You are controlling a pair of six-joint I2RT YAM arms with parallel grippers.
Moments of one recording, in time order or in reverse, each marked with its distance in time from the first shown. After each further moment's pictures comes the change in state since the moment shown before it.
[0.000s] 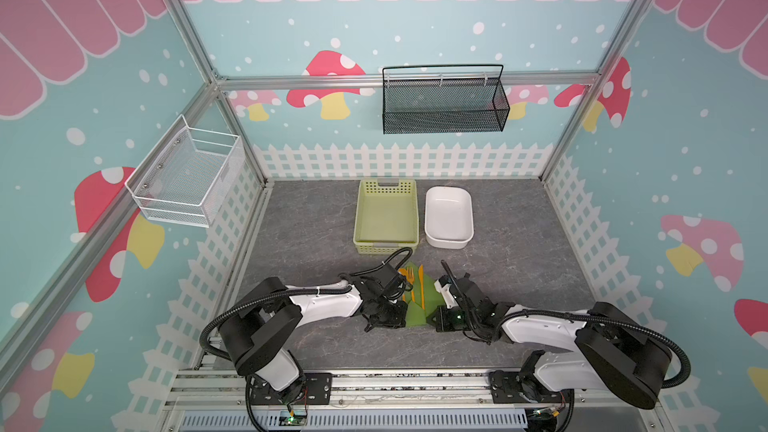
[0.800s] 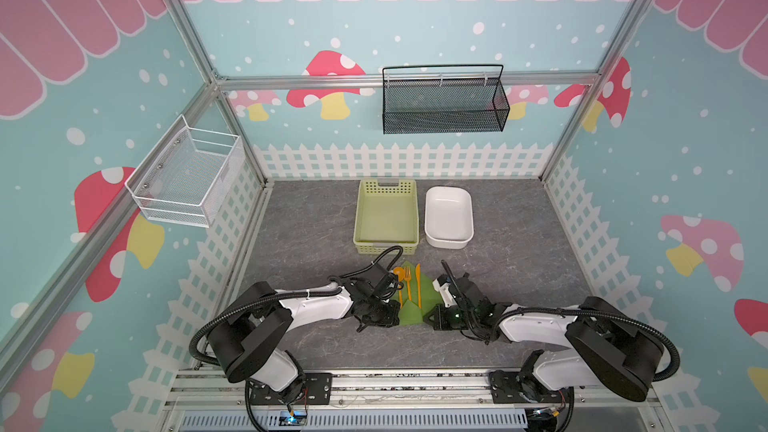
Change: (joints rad) left arm 0.045 -0.057 -0.063 0.010 -0.010 0.073; right arm -0.007 0.048 -0.011 0.090 -0.031 0.043
